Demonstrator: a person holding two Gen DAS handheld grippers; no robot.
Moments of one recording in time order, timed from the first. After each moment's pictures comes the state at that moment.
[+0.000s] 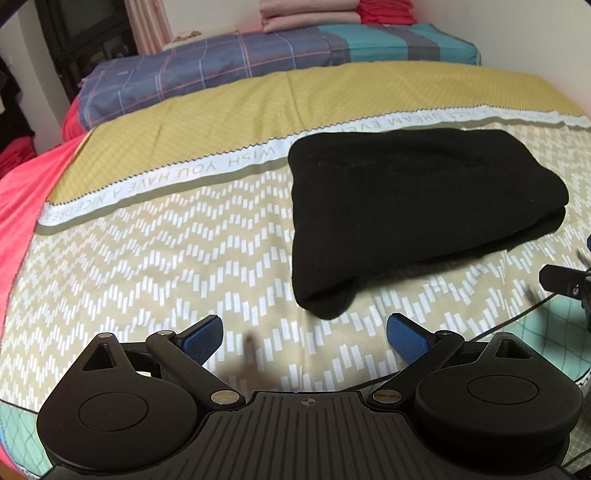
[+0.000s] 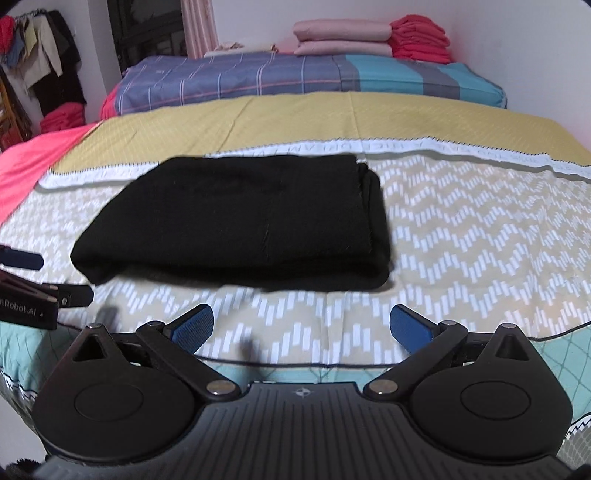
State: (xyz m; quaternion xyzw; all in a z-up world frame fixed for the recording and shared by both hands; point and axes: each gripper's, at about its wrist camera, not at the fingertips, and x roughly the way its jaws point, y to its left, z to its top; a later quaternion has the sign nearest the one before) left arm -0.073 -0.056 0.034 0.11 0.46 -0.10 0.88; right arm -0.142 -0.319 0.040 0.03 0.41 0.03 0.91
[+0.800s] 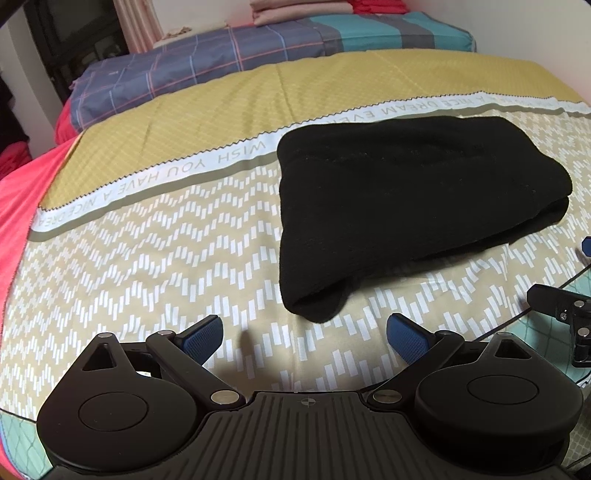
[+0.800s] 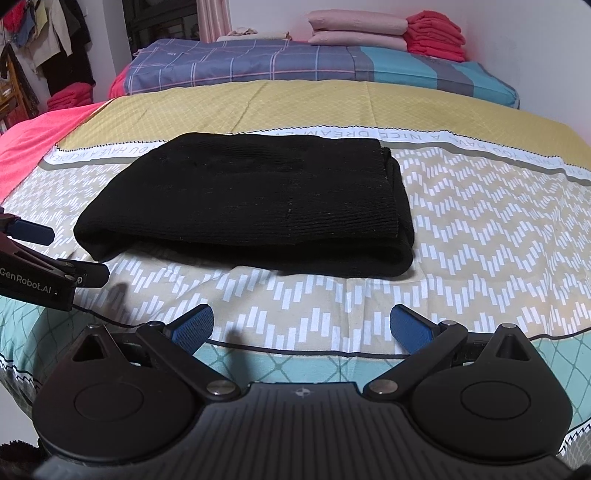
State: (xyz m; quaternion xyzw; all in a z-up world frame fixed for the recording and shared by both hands) left arm -0.066 -0.062 0.028 0.12 0.47 -0.10 0.87; right arm -0.140 -0.310 0.032 0.01 0.42 0.04 0.91
